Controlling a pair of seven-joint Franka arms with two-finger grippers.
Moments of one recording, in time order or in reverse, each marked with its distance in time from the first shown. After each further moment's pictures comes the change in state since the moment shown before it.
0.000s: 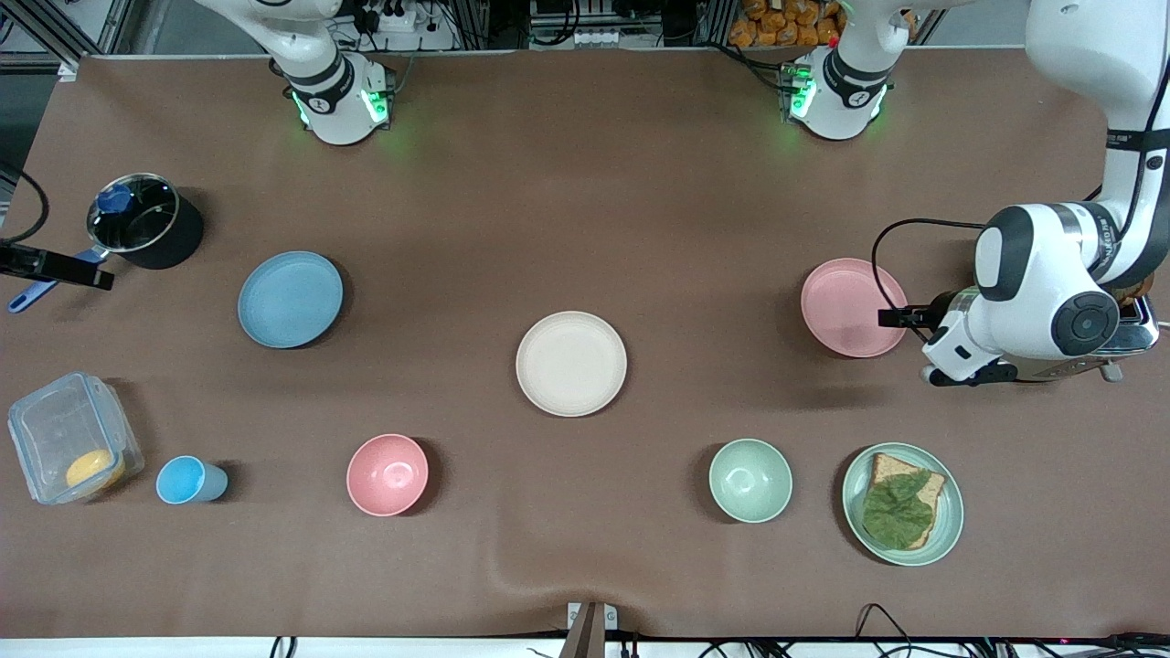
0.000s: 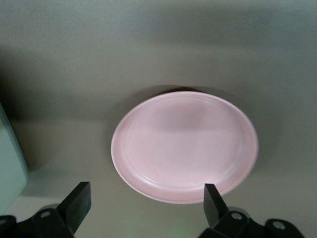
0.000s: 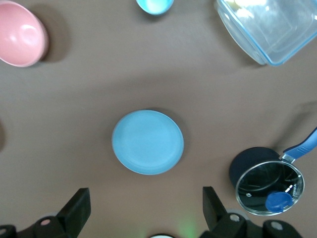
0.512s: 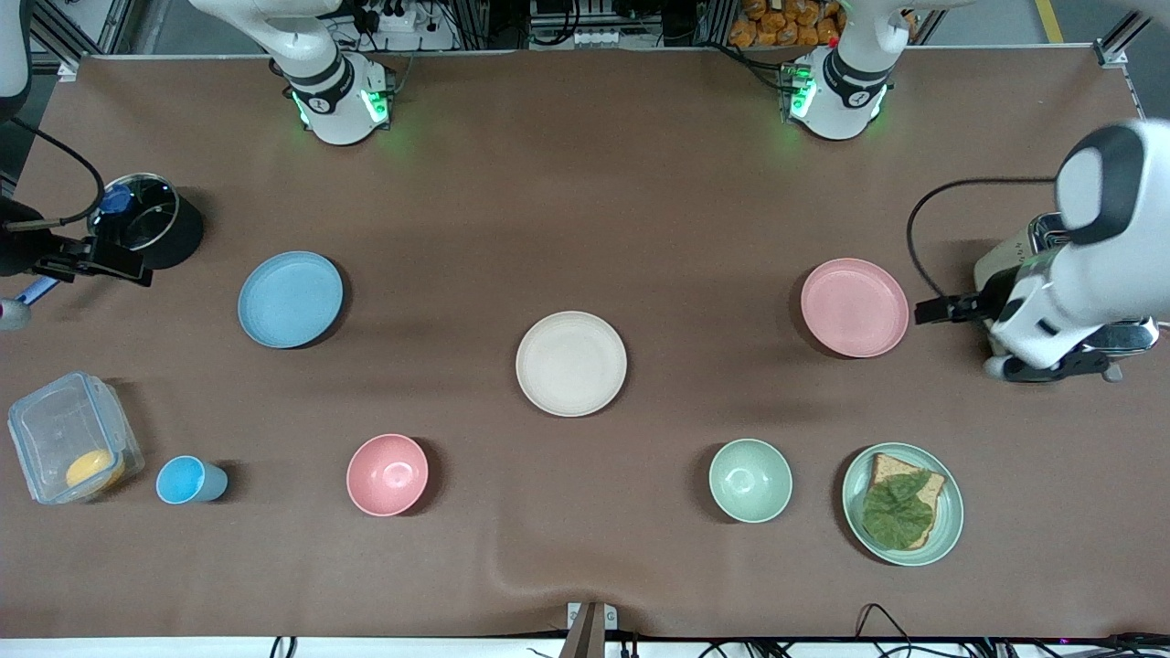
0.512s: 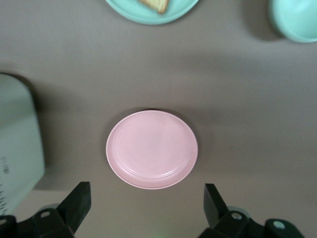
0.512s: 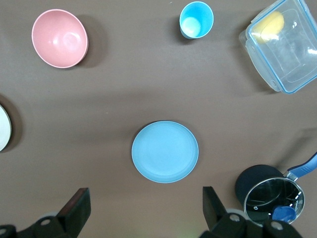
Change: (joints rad) left arm -0.046 -0.063 -0.002 0.253 -0.056 -0.207 -0.046; right arm 0.188 -0.052 0.004 0.043 -0.041 0.017 0.085
